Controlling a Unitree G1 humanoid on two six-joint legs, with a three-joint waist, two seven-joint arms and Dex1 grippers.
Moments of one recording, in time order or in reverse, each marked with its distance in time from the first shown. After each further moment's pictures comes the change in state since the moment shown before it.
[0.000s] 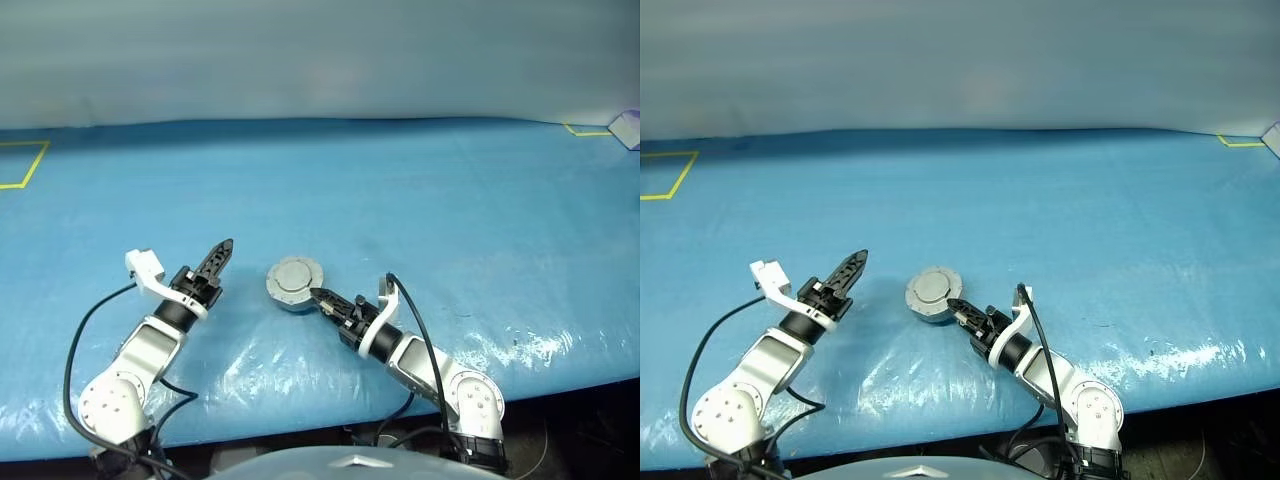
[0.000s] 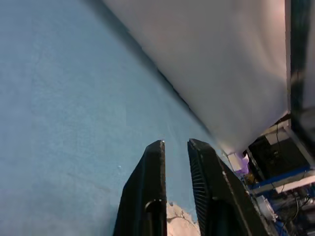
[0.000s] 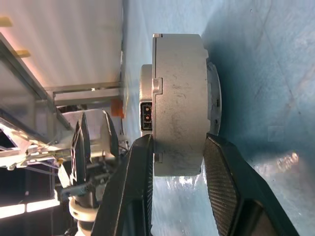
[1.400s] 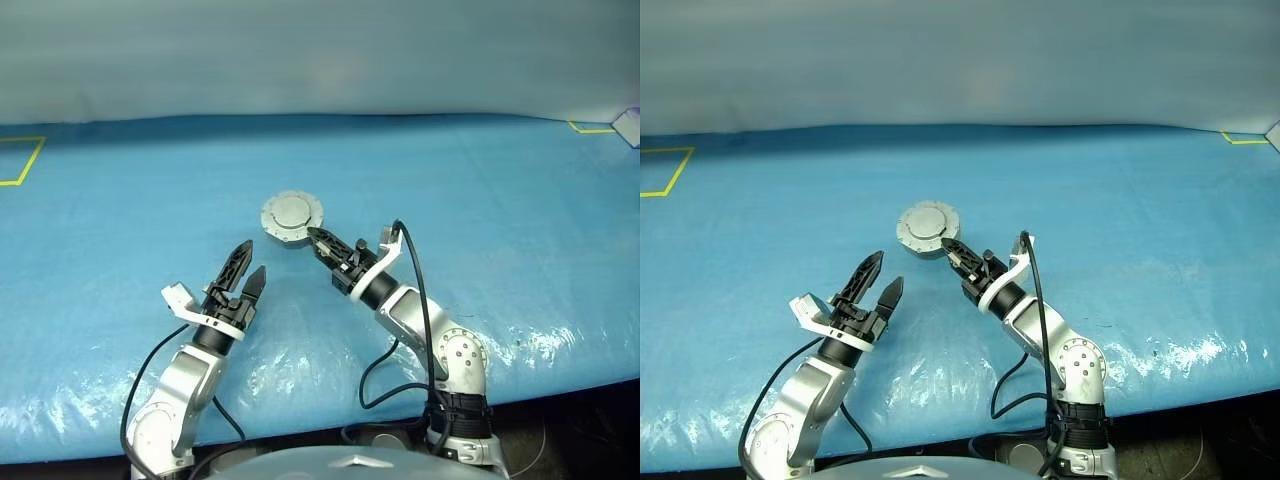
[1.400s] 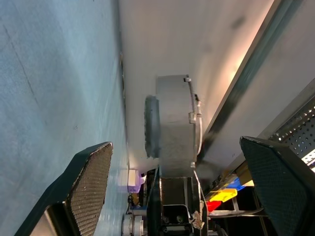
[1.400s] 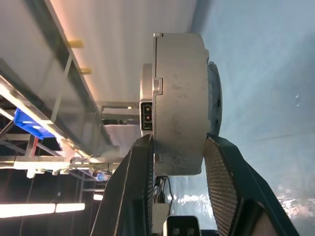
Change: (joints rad) left arm 0.142 -0.006 -0.325 0.112 -0.400 -0.250 0.008; right arm -0.181 0.000 0.093 -0.051 0.142 -0.187 -0.067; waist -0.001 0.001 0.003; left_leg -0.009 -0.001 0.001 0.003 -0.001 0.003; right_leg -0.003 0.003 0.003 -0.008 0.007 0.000
